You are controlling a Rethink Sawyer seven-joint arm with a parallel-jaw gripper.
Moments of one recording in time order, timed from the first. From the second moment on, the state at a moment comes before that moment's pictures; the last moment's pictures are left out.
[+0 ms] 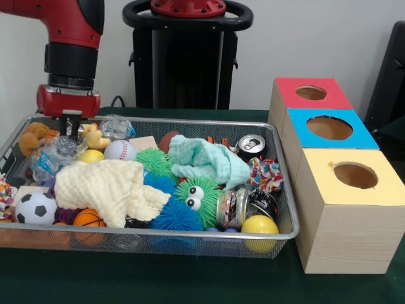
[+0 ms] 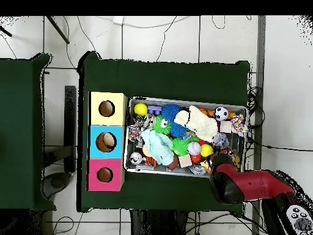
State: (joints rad) arm -0.82 -0.62 0.22 1.79 -0.99 0.00 1.40
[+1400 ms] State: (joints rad) arm -1.03 -0.86 0.47 1.80 -0.66 0.36 1.40
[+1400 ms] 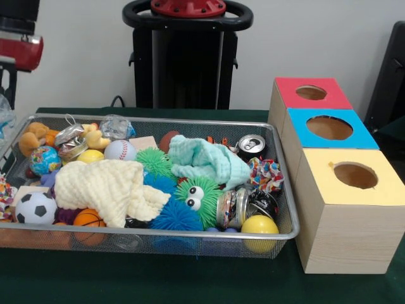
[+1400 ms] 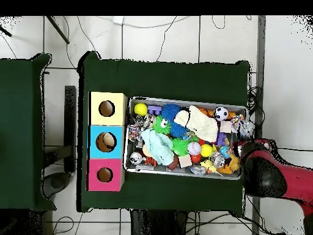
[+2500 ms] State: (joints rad) arm -0.66 -1.05 0.45 1.79 -0.55 0.50 1.42
